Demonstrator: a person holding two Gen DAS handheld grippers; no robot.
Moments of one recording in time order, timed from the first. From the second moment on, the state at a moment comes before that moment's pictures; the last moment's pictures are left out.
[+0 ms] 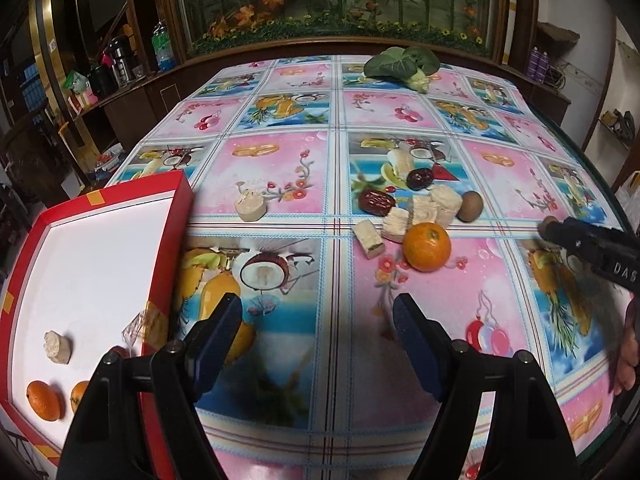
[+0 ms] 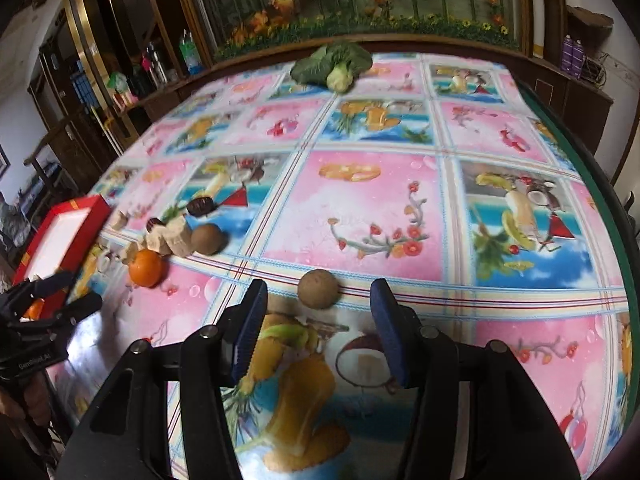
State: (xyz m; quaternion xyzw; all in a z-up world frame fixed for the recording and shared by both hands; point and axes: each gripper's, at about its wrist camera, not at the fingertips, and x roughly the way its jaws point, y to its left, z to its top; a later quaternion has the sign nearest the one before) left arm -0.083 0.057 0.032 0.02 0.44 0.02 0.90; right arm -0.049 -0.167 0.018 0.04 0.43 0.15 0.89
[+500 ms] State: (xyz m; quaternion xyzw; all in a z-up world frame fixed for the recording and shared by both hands) left arm -0.030 0.051 0.015 -0.01 0.46 0.01 0.89; right arm -0.045 -0.164 0.011 0.04 0.44 0.13 0.89
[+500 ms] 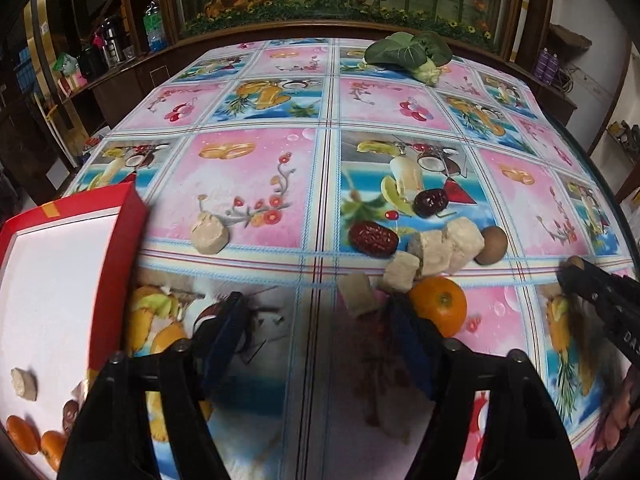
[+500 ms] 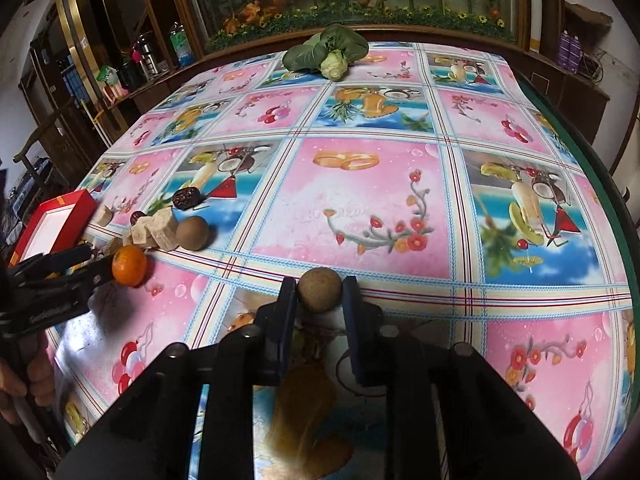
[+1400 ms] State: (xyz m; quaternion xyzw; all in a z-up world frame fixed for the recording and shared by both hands) left arm -0.165 0.175 0.090 -0.07 0.34 0.08 0.93; right arm -0.083 -0.087 0.048 0.08 0.35 0.25 0.90
